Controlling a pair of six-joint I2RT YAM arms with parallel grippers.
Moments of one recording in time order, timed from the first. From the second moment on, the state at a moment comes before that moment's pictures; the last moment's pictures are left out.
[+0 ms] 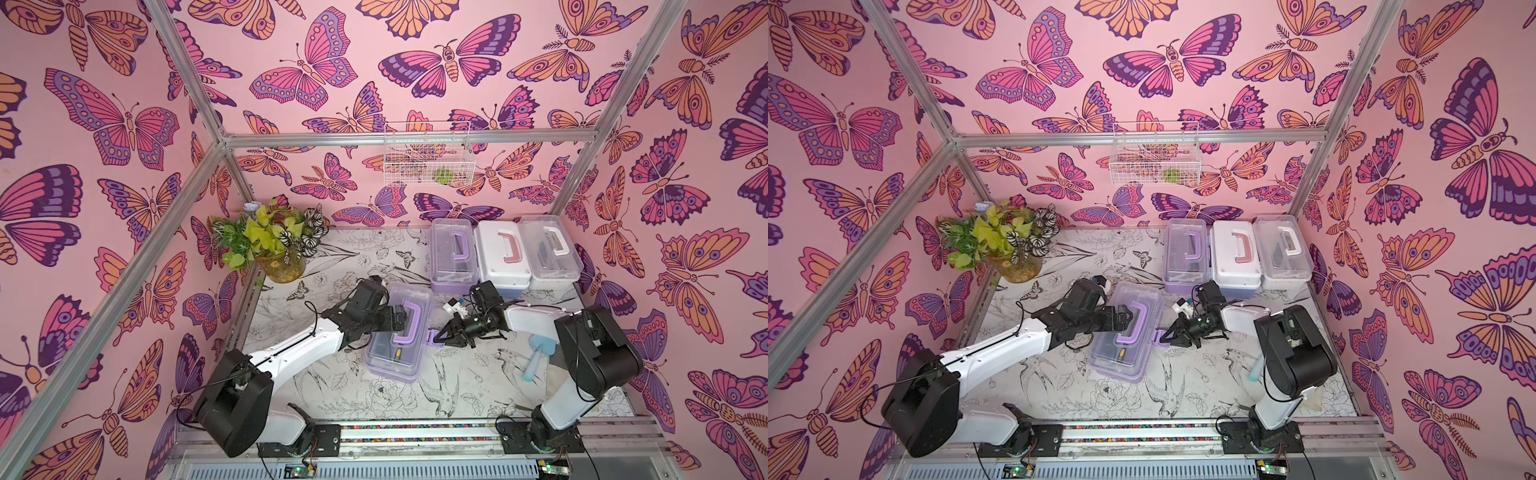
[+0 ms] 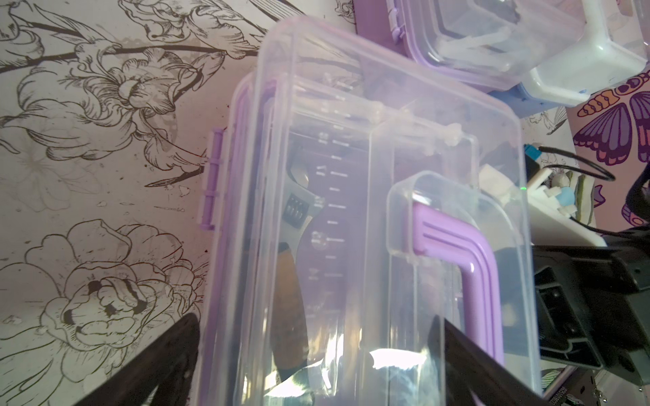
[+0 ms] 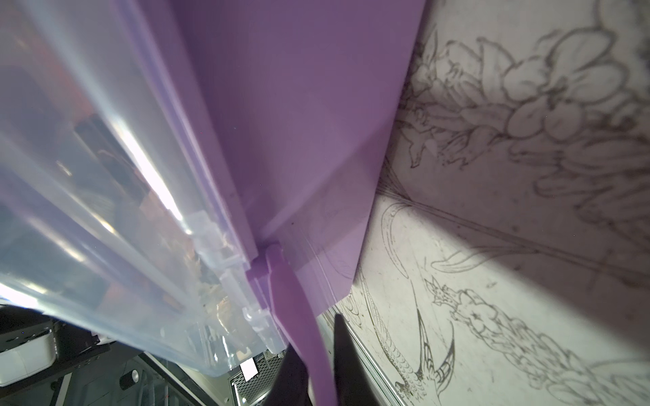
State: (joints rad) left arm -0.63 1.39 0.84 -0.29 0.08 -0.57; right arm 0.36 1.68 0.78 -0.28 -1.03 0.64
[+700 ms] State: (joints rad) left arm -0.63 1.41 0.84 -0.24 0.06 -0.56; right arm 0.35 1.69 0.72 -0.06 -1.07 0.83
